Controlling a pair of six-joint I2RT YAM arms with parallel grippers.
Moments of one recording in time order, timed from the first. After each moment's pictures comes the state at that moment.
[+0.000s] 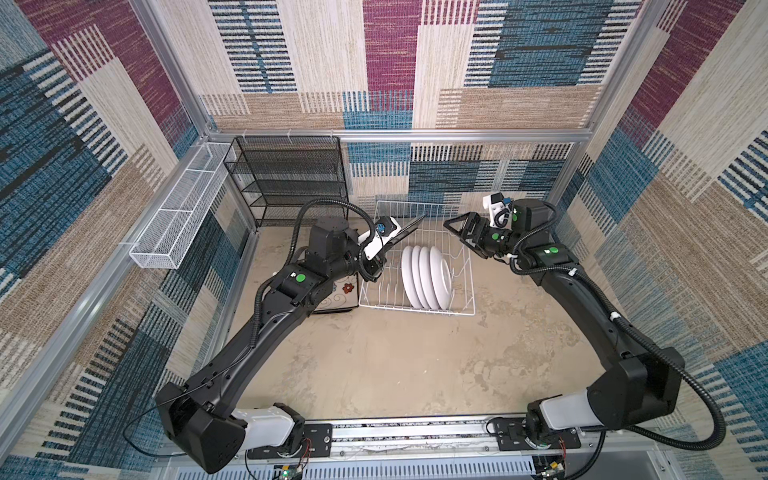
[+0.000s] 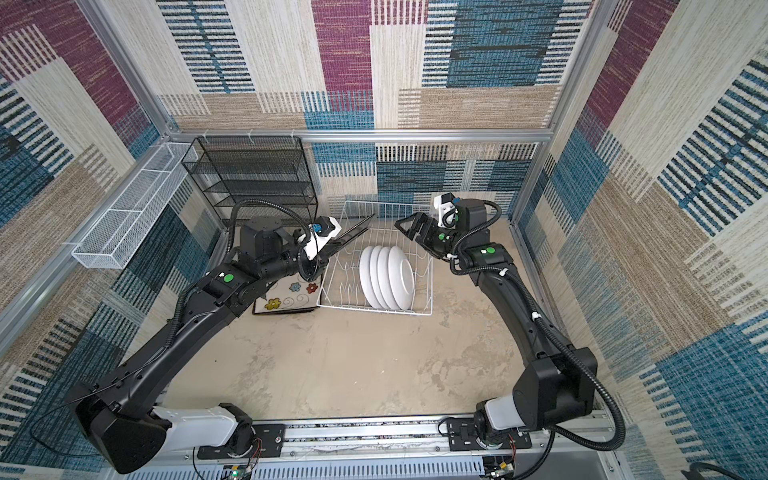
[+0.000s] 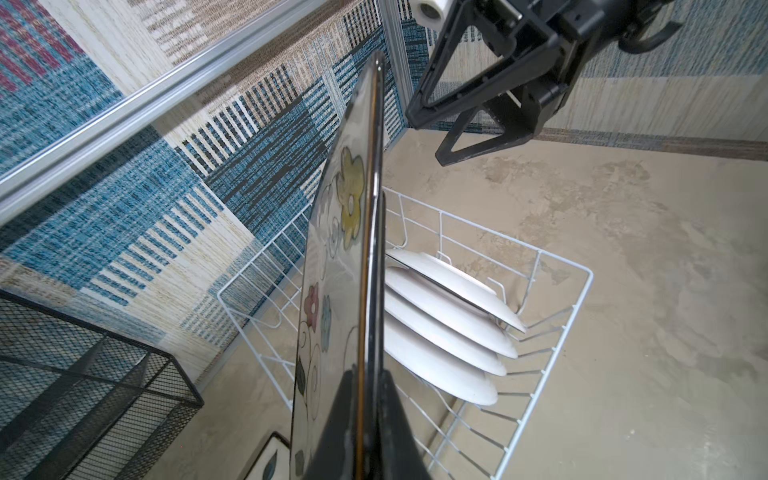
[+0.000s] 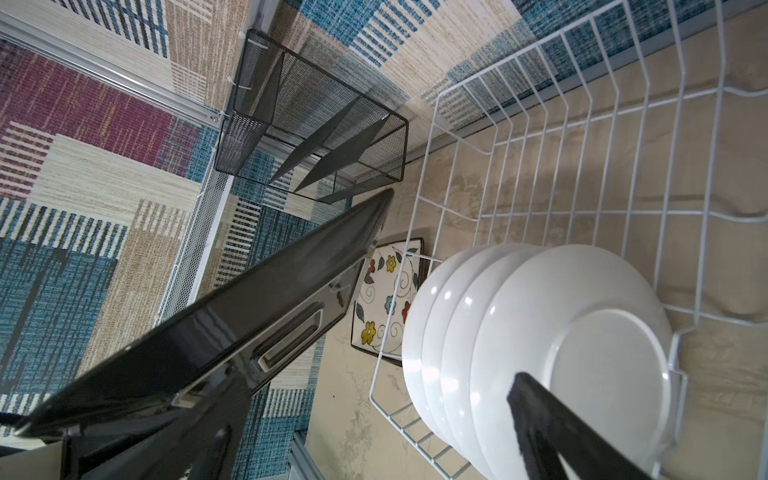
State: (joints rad) left arm -0.55 1.29 1.34 -0.39 0.23 0.49; right arm 0.21 1.44 1.37 -0.34 -0.61 0.77
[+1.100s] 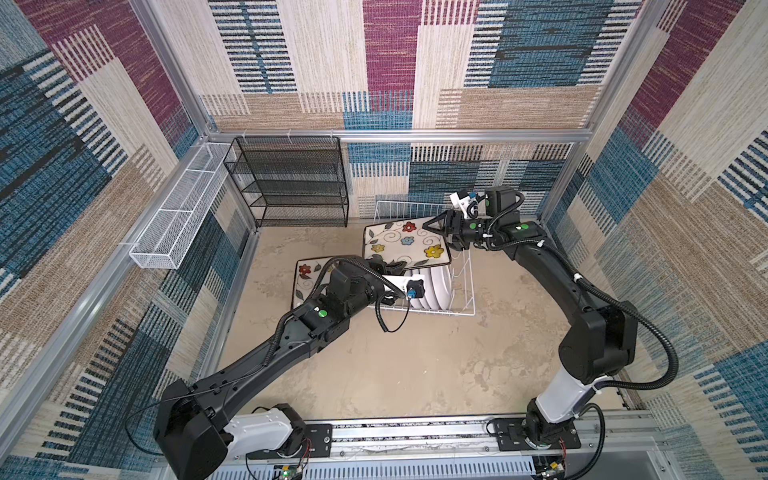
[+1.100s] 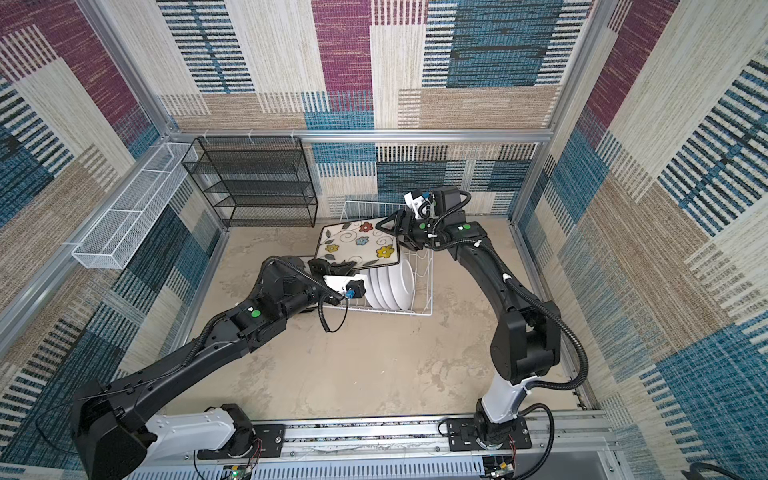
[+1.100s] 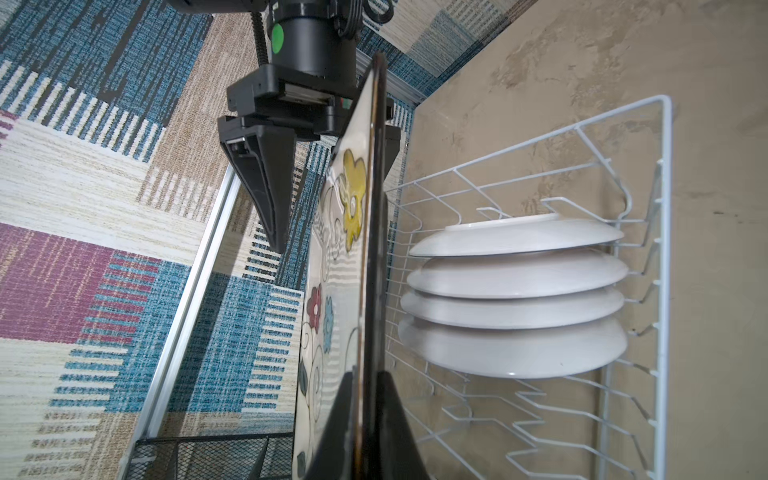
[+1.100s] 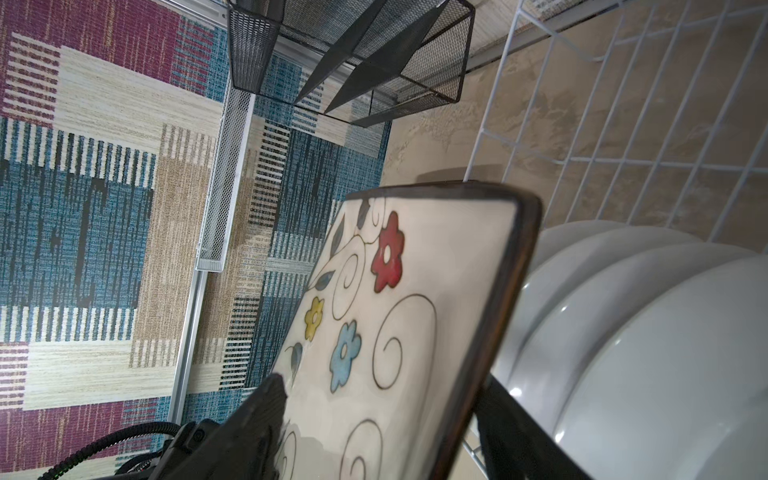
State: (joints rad) left arm -0.75 1.23 1.01 -0.01 0.00 1.13; right arm 0.26 1.71 1.59 -0.44 -0.86 0.71
